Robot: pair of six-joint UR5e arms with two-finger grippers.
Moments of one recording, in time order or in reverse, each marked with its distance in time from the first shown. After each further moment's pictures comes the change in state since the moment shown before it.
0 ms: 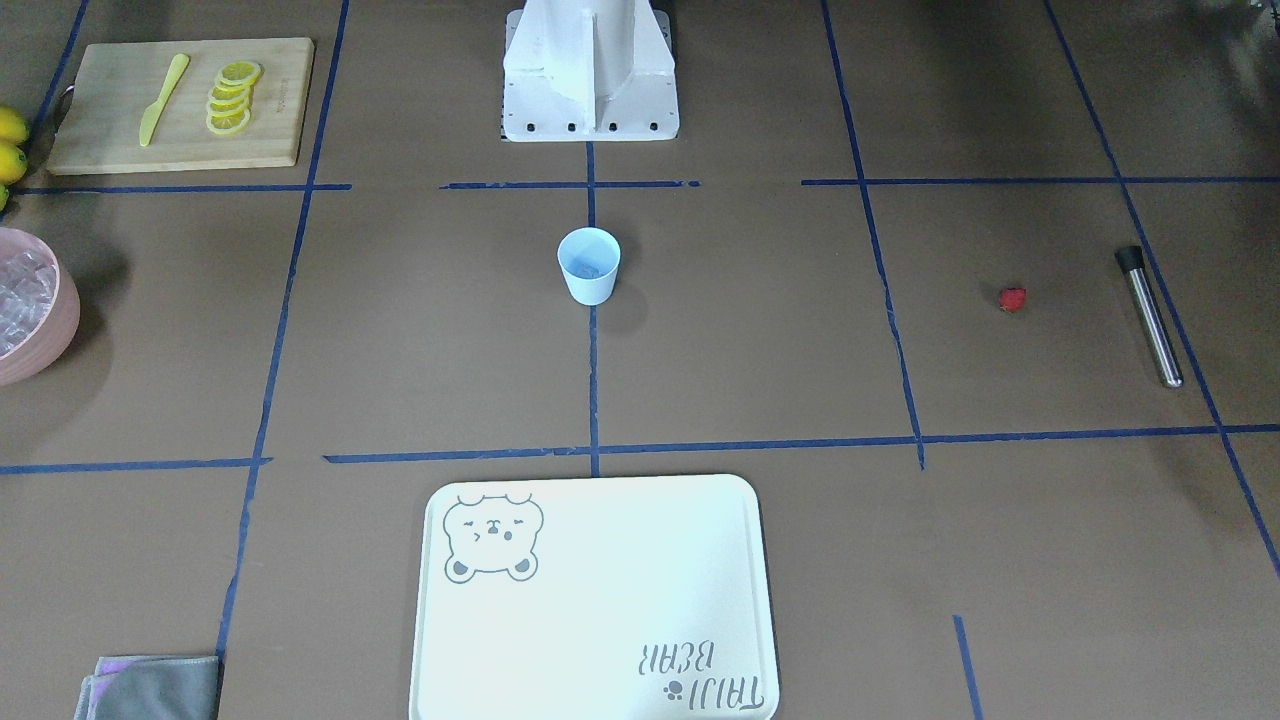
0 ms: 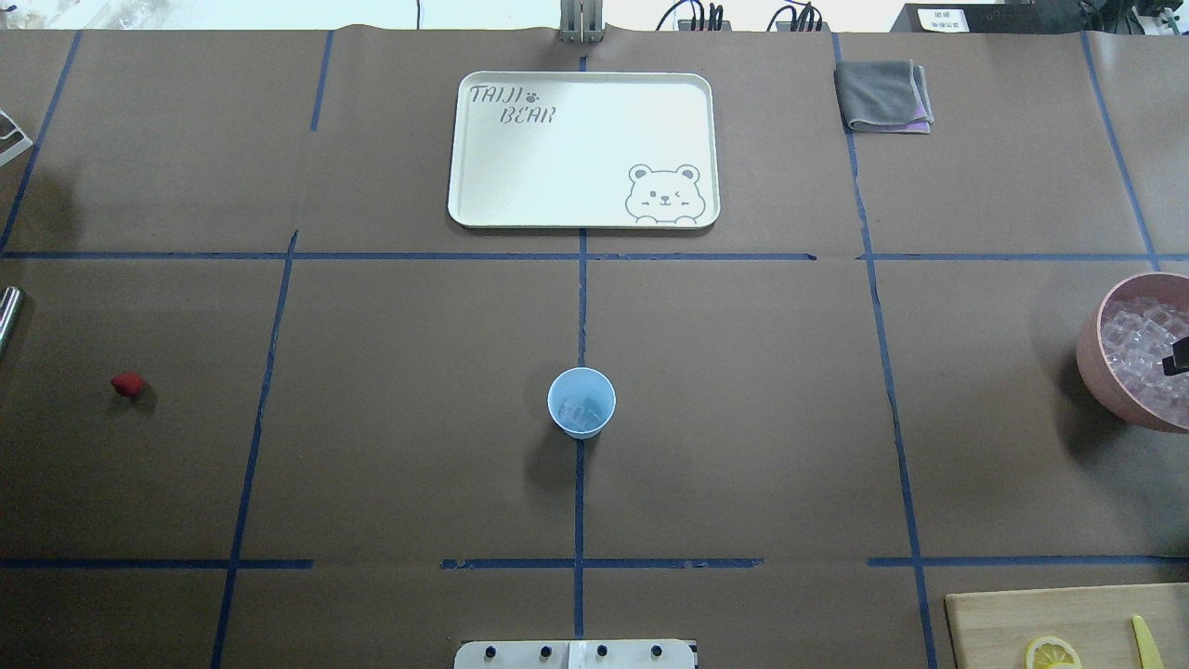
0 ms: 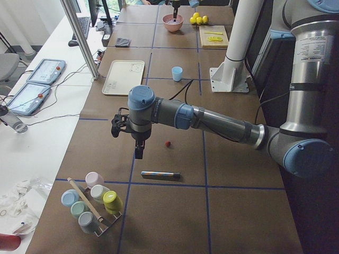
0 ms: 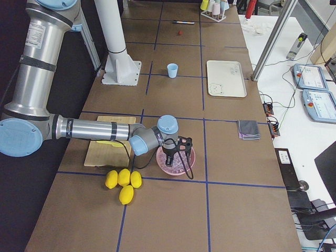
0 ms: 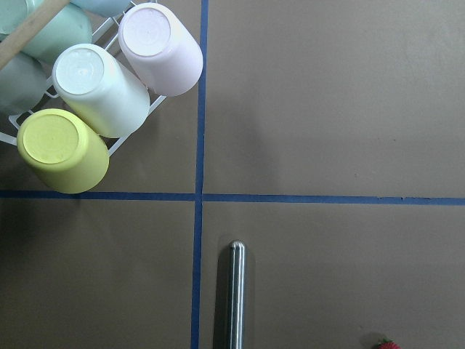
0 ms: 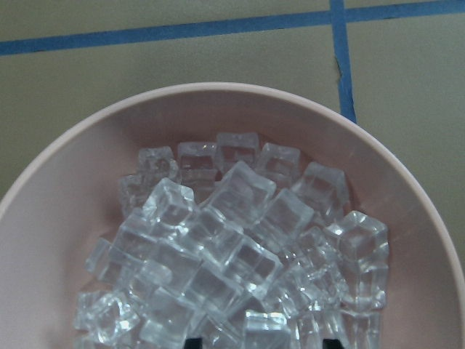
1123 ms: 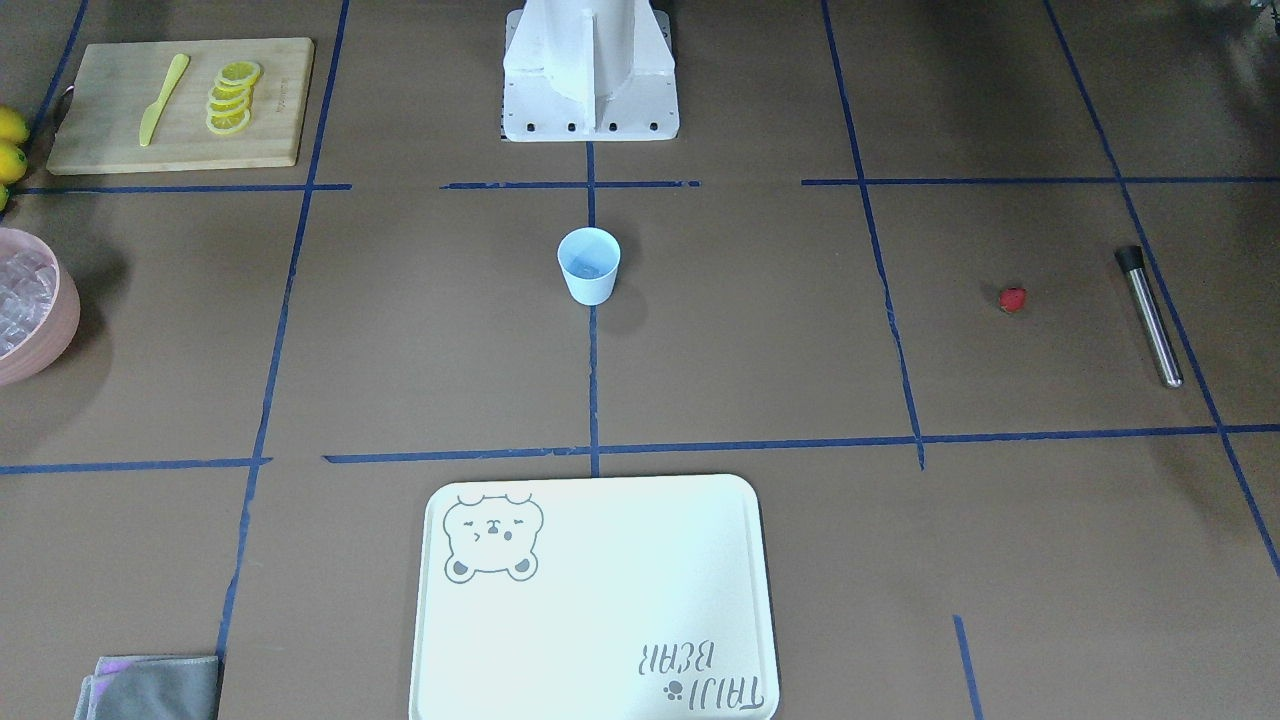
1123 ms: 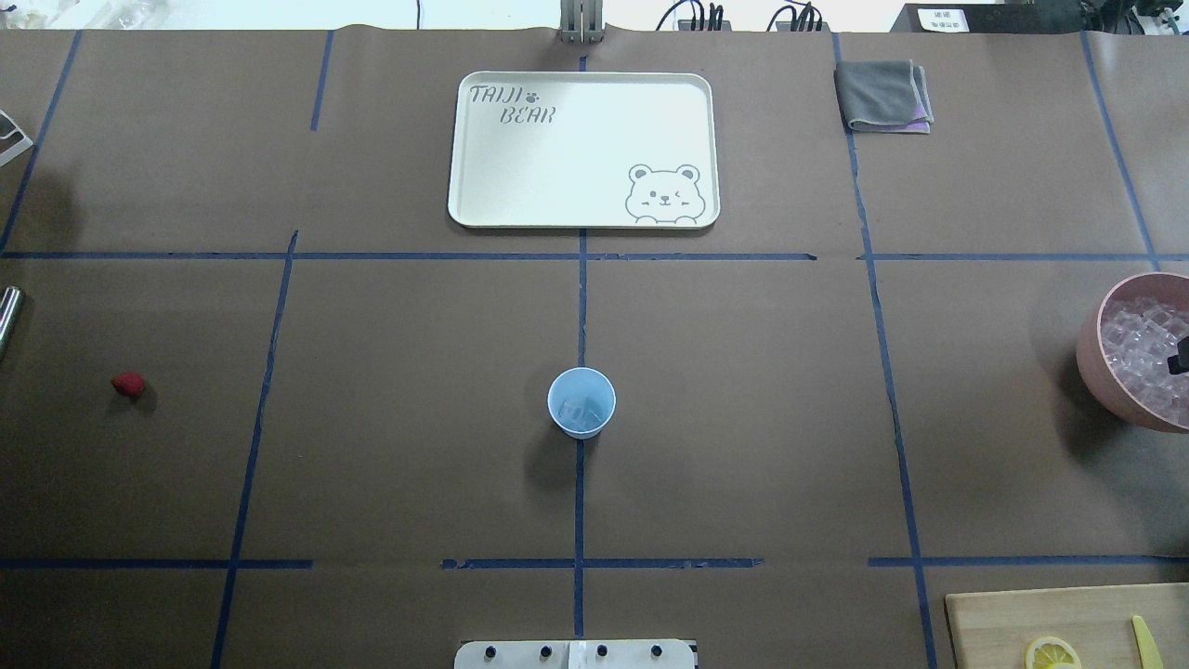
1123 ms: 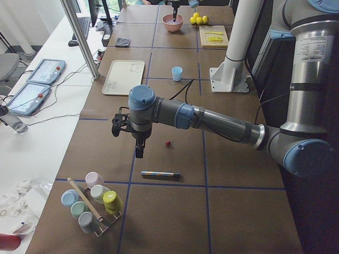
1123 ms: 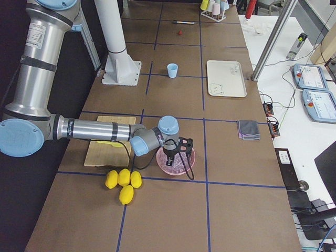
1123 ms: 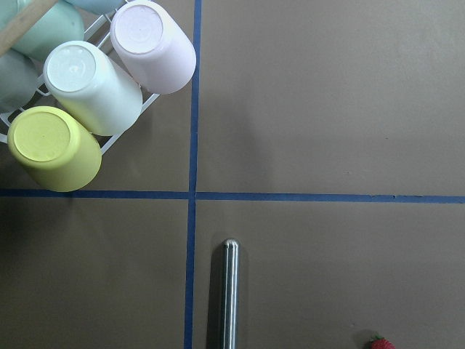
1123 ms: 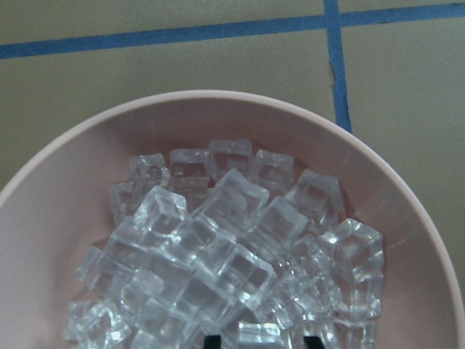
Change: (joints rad) left arm 0.000 0.002 -0.005 0.000 -0.015 0.000; right arm 0.001 0.008 -0.010 0.001 -0.007 -0.002
